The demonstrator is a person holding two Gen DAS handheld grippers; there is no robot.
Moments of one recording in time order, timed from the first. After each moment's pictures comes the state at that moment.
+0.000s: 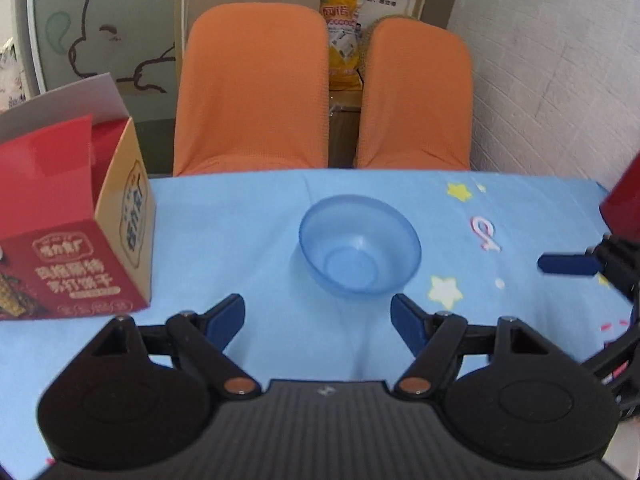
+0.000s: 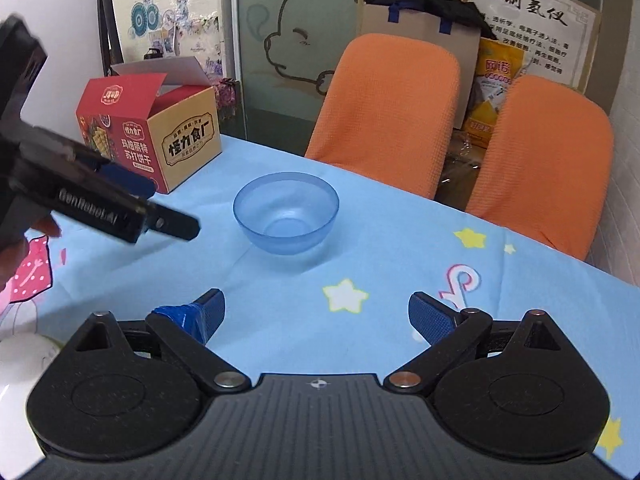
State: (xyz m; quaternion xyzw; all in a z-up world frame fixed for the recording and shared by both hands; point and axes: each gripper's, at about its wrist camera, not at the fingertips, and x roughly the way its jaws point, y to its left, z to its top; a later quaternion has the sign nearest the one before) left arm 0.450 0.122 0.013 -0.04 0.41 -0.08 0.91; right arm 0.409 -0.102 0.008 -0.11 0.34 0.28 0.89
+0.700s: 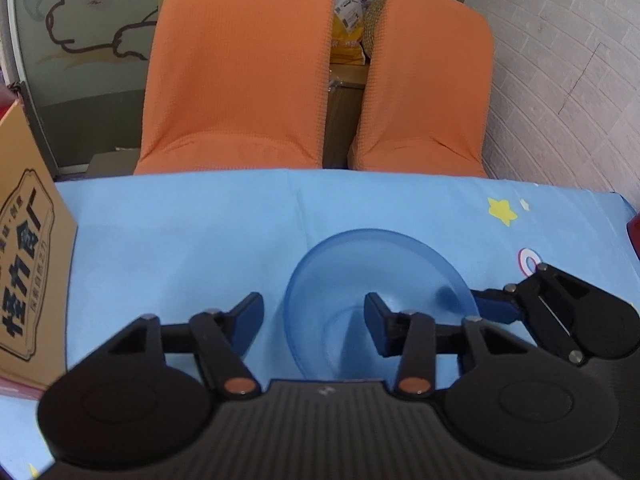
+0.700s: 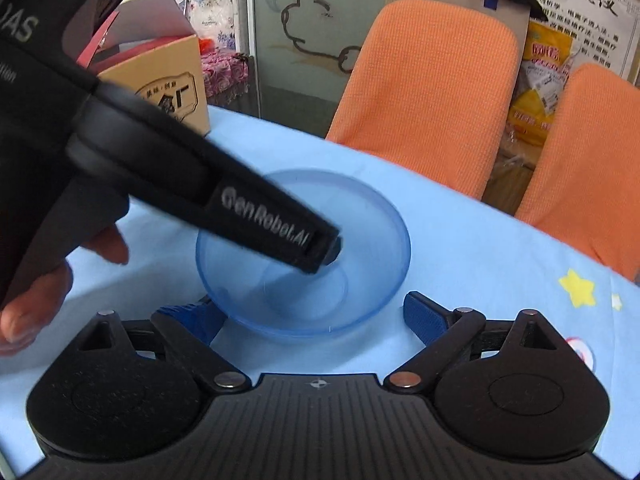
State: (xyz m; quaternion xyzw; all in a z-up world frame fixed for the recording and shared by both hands) left arm 0.544 0.108 -0.036 -0.07 0.45 -0.10 0.88; right arm 0.475 -0.037 -0.043 -0.13 0.35 0.30 0.88
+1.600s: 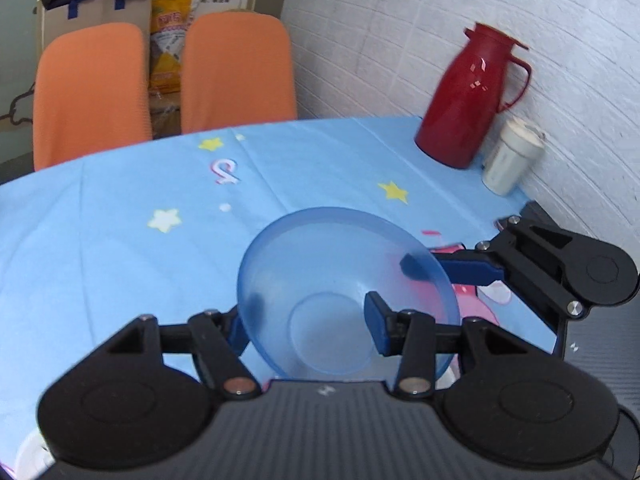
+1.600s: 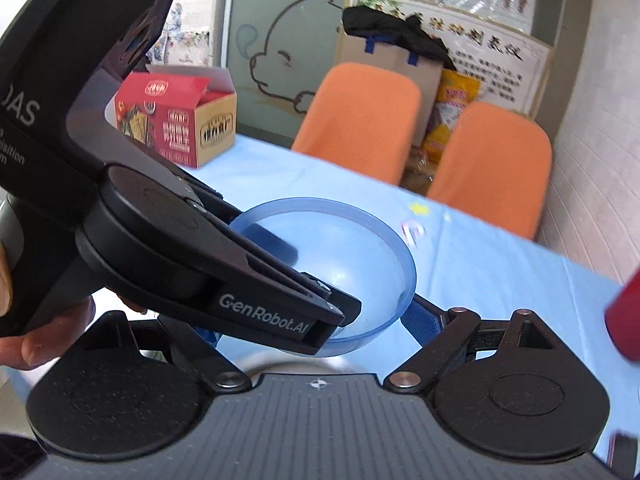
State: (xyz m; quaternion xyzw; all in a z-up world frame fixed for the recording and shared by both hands) left arm 0.291 -0.058 0.030 0.00 0.40 -0.27 0.88; right arm 0.226 -0.159 0.041 -0.14 0.30 0.23 0.92
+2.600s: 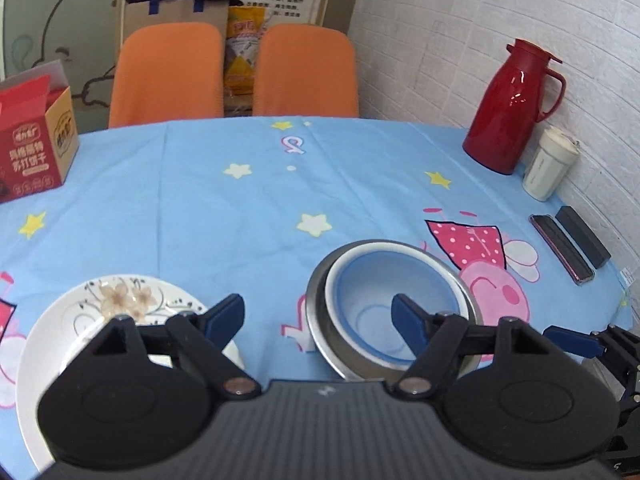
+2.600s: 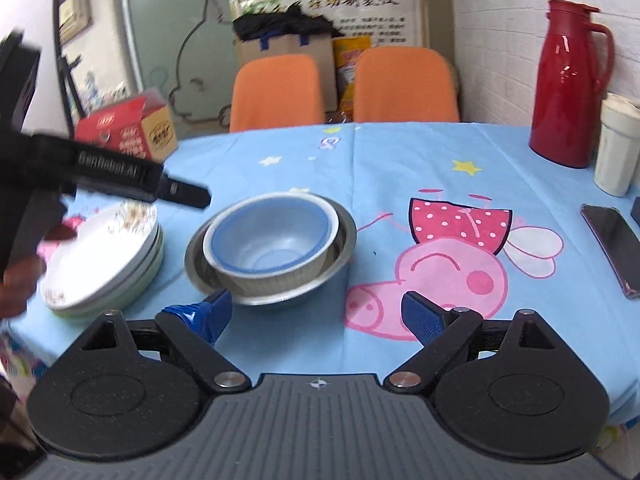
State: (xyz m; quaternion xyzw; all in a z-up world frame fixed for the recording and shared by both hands) left arm 0.209 -0.020 0.013 -0.04 0.37 -0.16 0.91; right arm 0.117 -0.236 -0.019 0.03 0.30 0.12 0.95
